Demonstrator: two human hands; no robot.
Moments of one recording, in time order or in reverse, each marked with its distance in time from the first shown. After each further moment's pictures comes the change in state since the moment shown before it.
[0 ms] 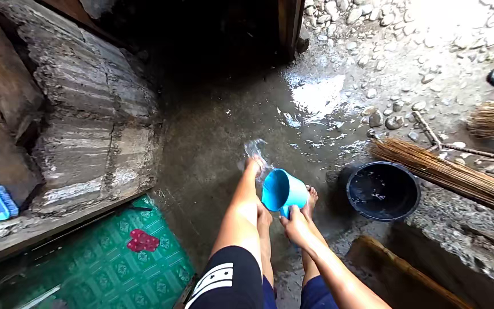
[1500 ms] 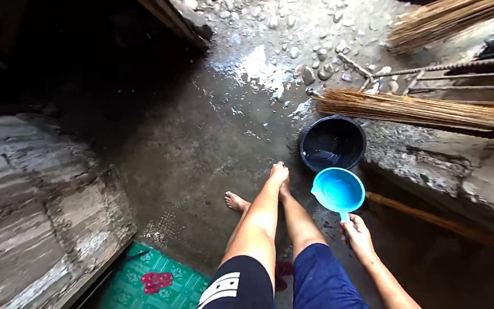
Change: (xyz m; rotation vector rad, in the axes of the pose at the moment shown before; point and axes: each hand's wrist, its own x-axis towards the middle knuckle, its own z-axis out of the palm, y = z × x) left_hand -0.027 0.084 0.281 0.458 -0.434 0.142; right_hand -0.022 0.331 -0.077 0.801 0.659 0.057
